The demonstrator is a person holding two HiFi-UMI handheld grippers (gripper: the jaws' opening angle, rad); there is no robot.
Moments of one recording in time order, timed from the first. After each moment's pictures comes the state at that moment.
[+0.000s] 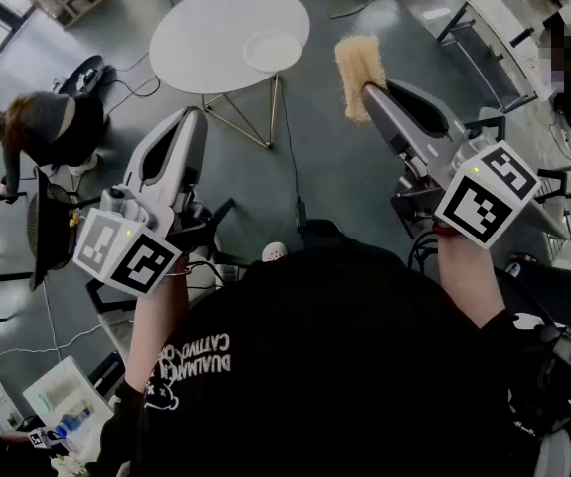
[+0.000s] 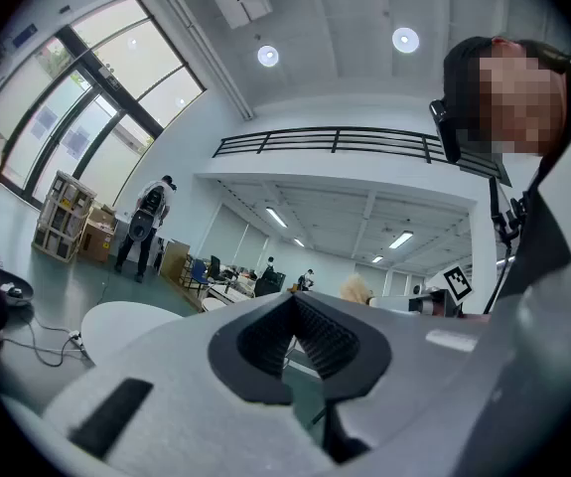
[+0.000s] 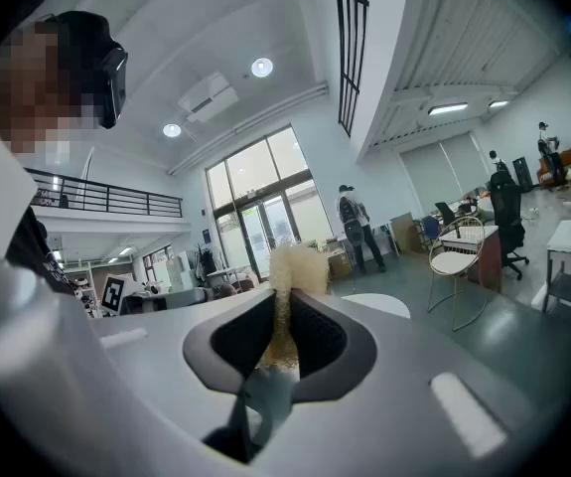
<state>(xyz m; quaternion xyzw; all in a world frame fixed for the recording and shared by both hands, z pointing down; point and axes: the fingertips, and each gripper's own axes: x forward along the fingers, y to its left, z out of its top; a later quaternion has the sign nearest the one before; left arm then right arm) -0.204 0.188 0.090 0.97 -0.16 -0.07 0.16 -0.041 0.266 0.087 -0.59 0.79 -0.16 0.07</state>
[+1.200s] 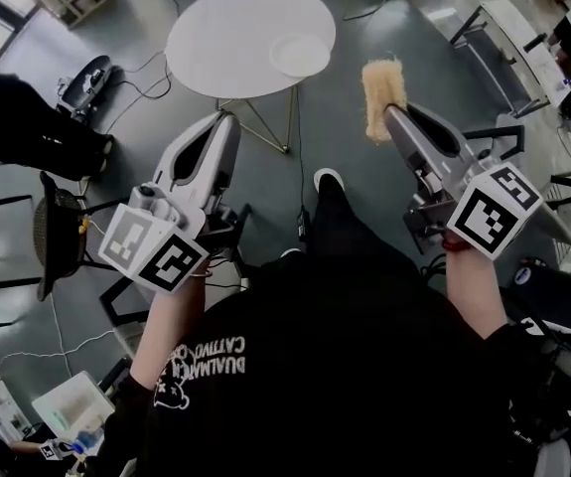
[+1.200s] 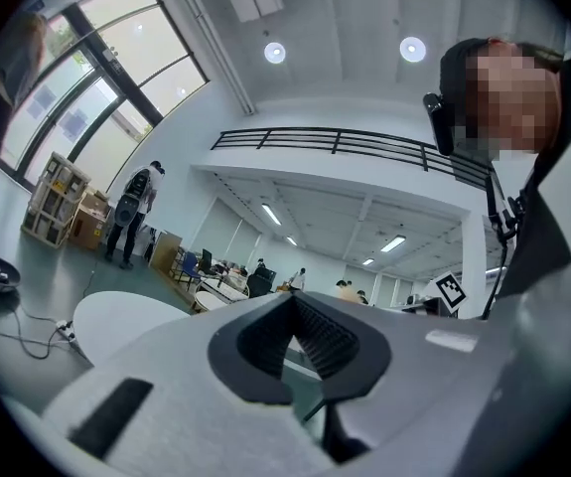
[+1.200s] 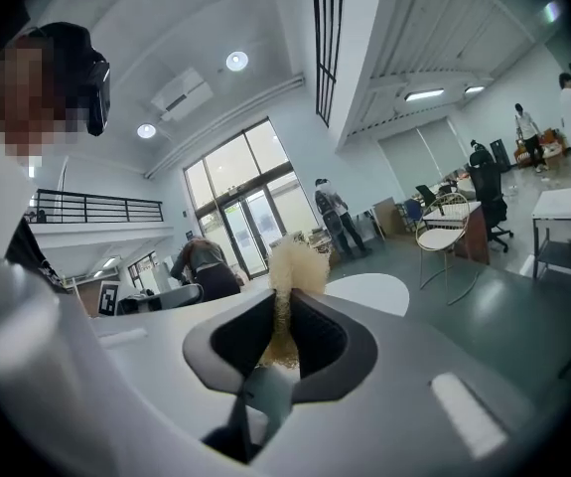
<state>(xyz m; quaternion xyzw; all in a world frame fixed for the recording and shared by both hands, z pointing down) -0.211 0.151 0.127 0.97 -0.13 -0.07 0.18 -0.051 0.234 0.141 -0.62 0.75 -0.21 0.08</state>
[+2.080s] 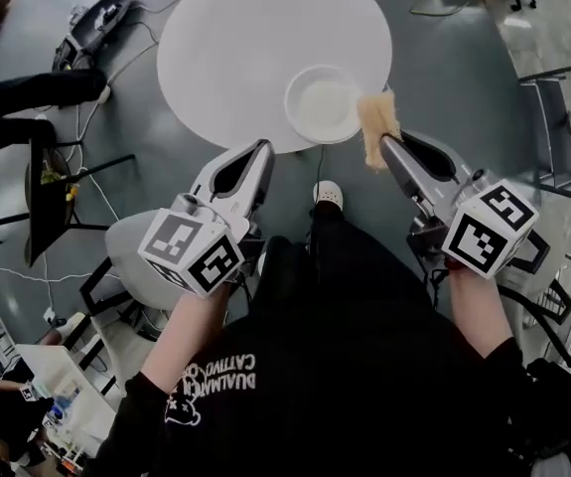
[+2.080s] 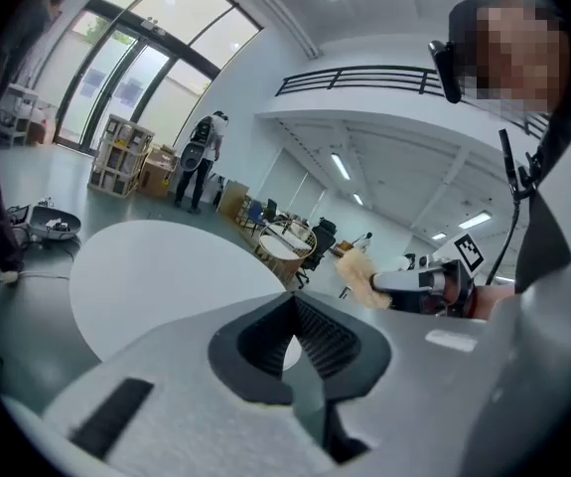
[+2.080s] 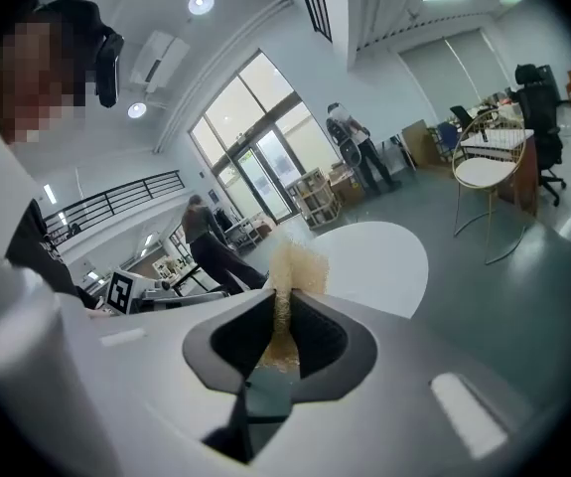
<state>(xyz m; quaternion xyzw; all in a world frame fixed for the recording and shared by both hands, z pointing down) -0.054 -0.043 0.293 0.91 -0.28 0.08 0.30 0.084 -0.008 0.274 -0.47 0.81 -0.35 -0.02</state>
